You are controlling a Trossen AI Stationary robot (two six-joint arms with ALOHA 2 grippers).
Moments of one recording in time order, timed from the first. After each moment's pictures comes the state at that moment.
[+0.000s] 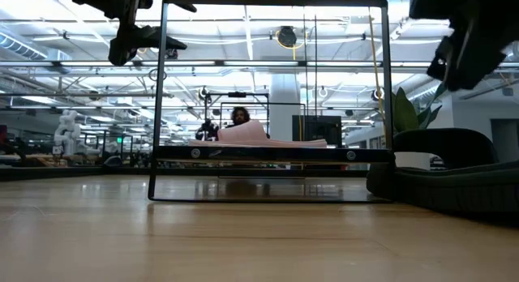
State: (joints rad) left arm -0.24 0.99 0.63 0.02 -0.42 -0.95; right arm 0.49 1.15 0.68 -0.41 0.10 0.78
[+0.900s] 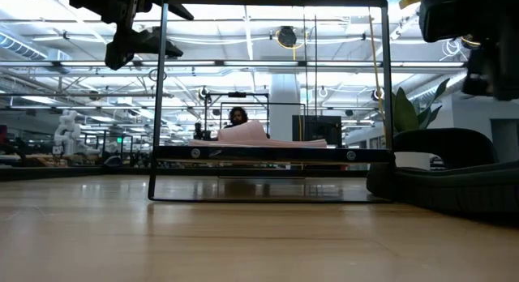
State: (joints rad) left arm -0.24 0.99 0.63 -0.03 -0.41 -0.95; right arm 0.51 1.19 0.68 -0.43 -0.07 1.07
